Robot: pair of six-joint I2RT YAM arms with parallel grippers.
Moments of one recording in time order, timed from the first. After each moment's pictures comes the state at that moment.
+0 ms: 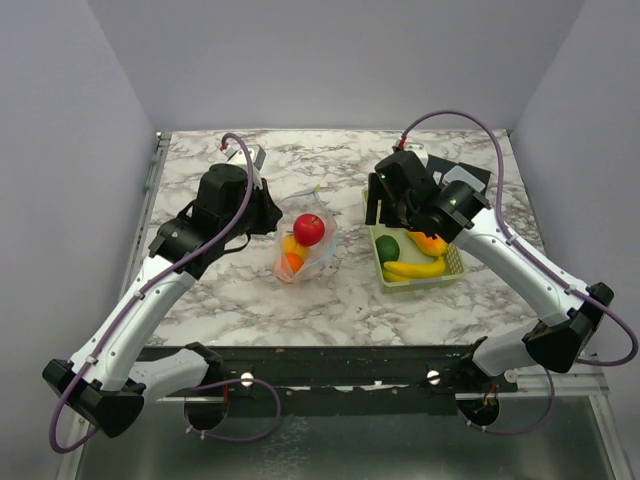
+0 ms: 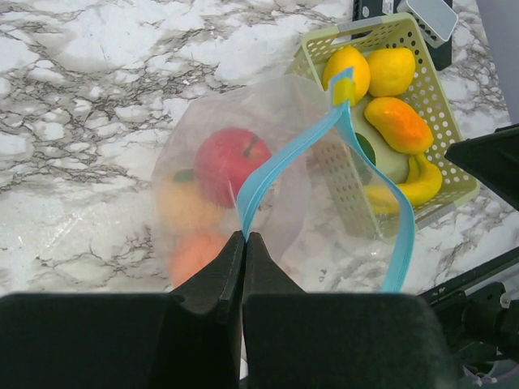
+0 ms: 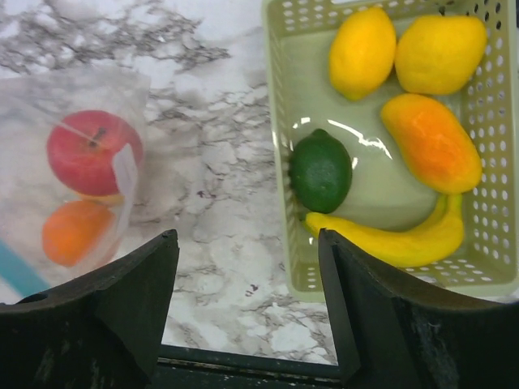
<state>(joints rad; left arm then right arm) -0.54 1.08 1.26 -0.69 -0.02 -0.42 0.78 1.44 1.58 -0.97 0.42 0.62</state>
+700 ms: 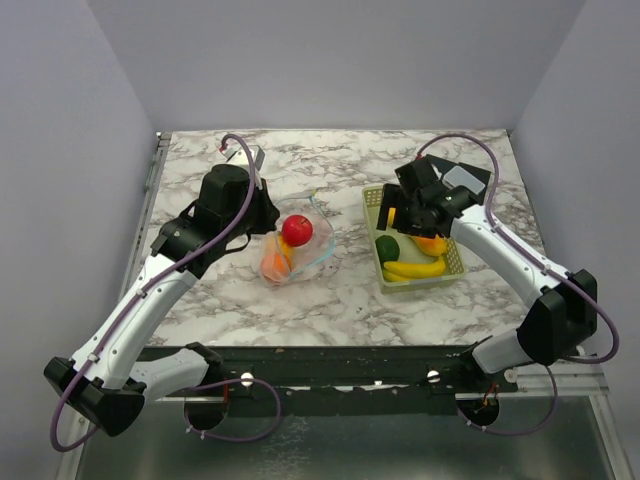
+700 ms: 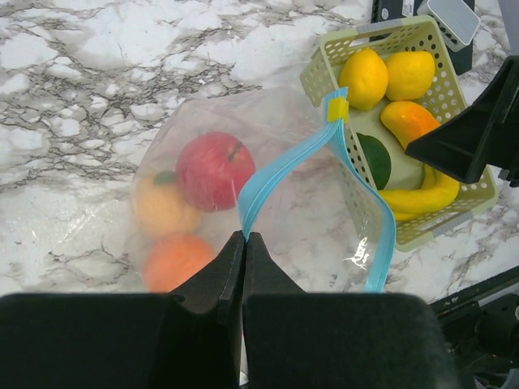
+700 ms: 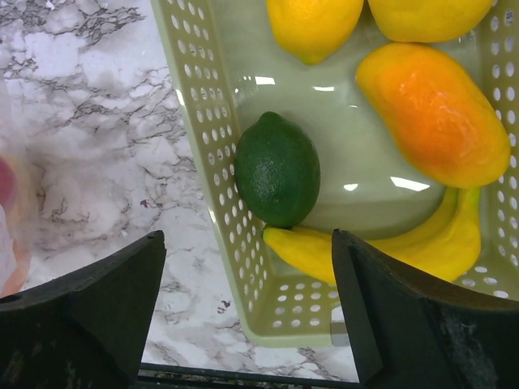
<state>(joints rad) -0.54 1.08 1.25 -0.69 -0.05 -0.42 0.52 1.45 1.28 -0.79 0.19 0.60</state>
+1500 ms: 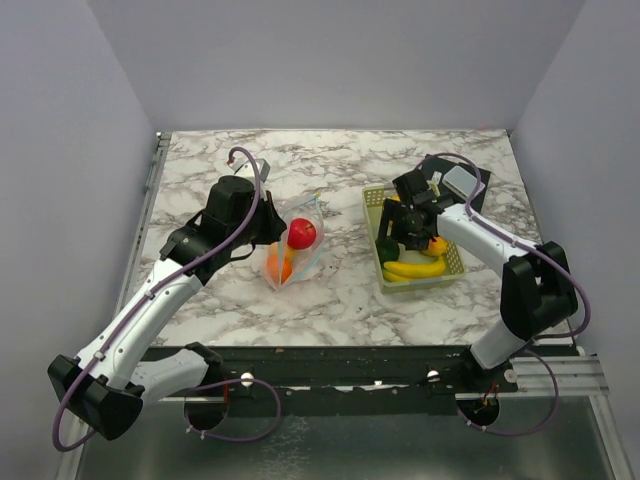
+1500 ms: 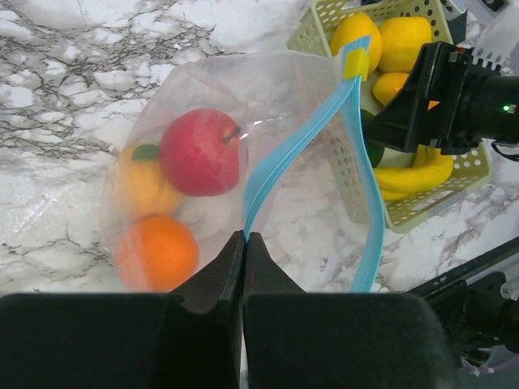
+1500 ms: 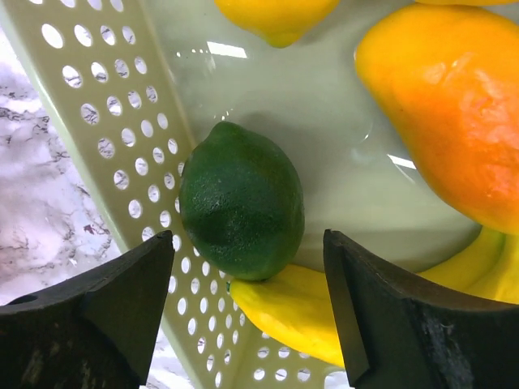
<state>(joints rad) -0.54 1.06 1.11 -0.61 0.01 -0.47 0.43 1.61 1.15 -0.64 0.08 0.59</state>
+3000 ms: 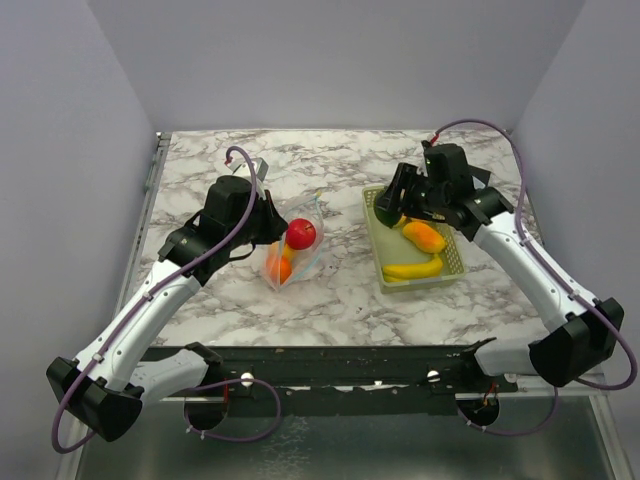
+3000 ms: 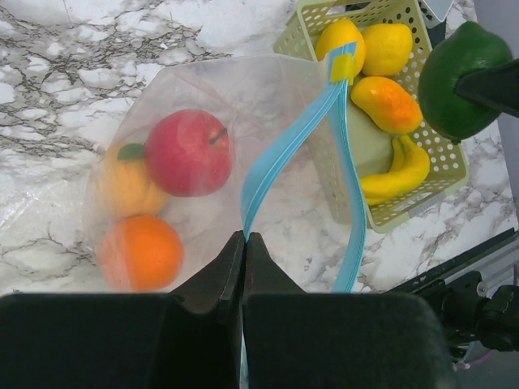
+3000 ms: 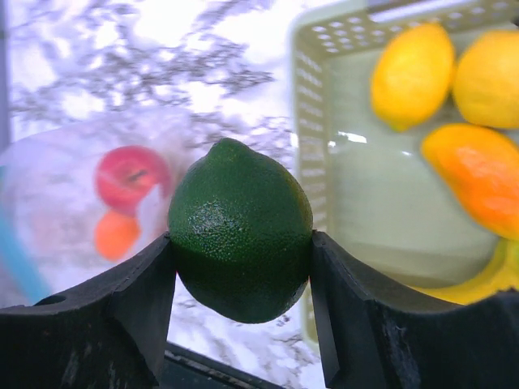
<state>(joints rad) -0.54 1.05 1.12 -0.61 0.05 -0.51 0.44 1.36 1.27 -0.64 -0.02 0.56</state>
